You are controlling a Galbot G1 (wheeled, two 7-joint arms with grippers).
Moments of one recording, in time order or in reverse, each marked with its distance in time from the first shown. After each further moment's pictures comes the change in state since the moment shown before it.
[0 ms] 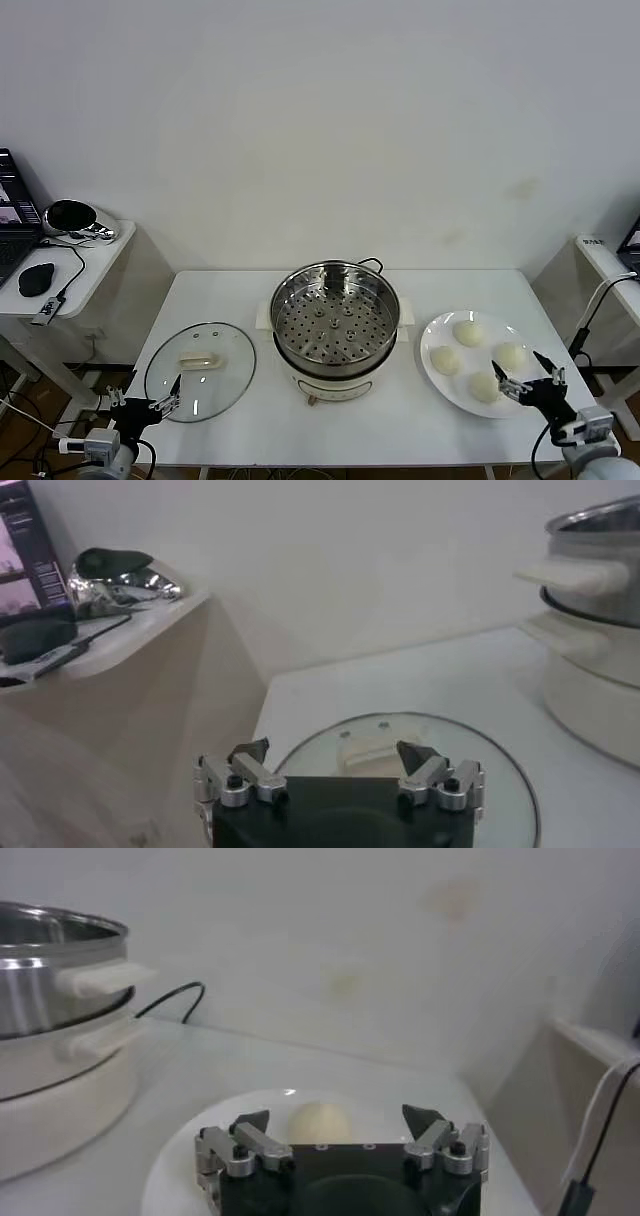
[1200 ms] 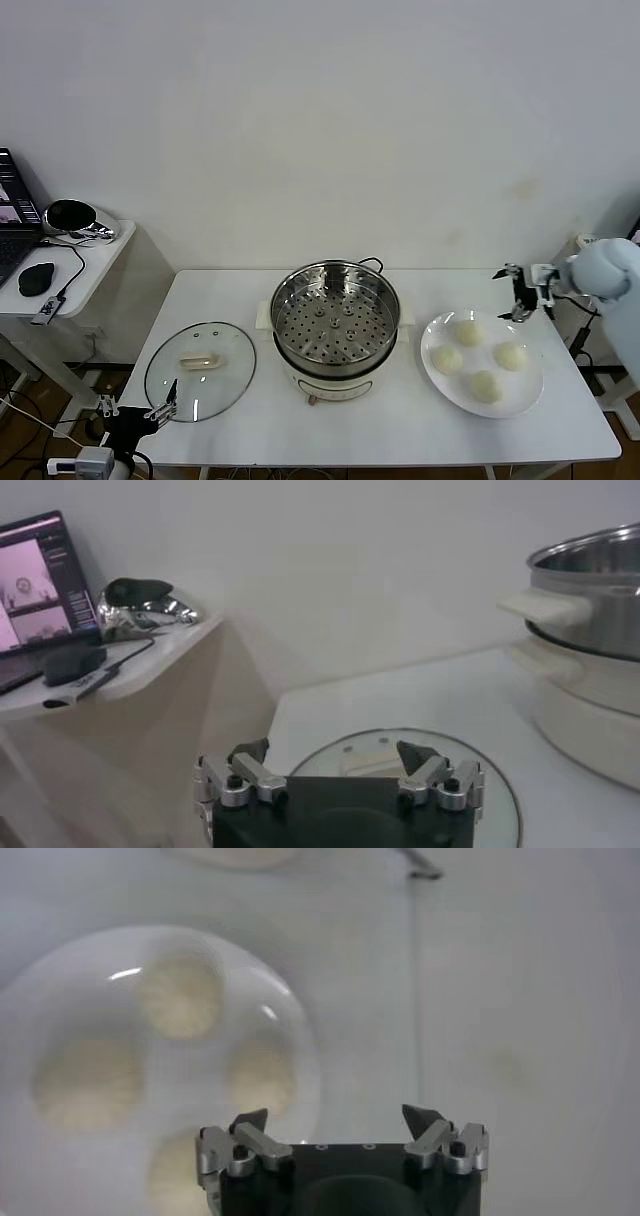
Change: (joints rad) left arm 0.091 -0.080 -0.029 -0.127 0.035 -0.024 -0.002; right arm 1.193 -0.199 -0.964 -0.618 -0.811 0.147 -0.957
